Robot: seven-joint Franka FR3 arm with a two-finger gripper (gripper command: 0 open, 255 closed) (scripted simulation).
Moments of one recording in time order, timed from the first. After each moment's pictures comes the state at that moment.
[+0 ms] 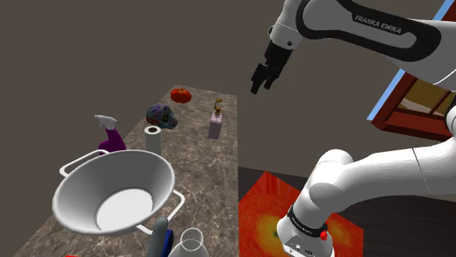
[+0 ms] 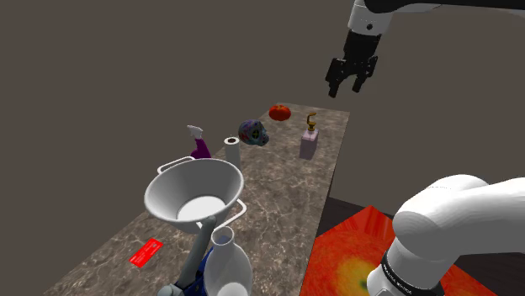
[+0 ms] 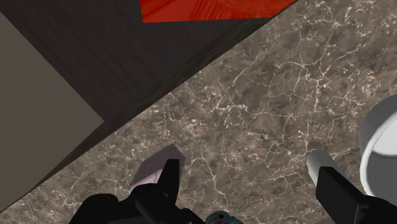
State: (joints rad) arm -0.01 -0.82 -0.05 -2.27 -0.06 1.64 0.01
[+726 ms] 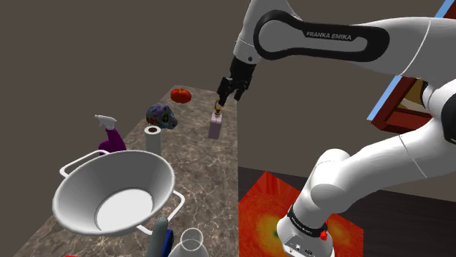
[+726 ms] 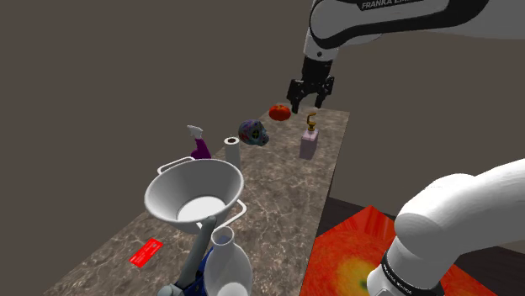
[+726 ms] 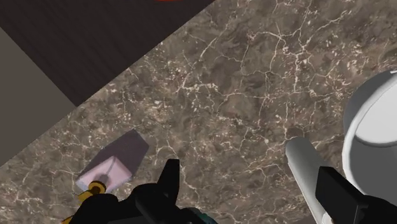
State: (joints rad) arm 0.04 -0.62 0.05 -2.30 0.00 1.86 0.12
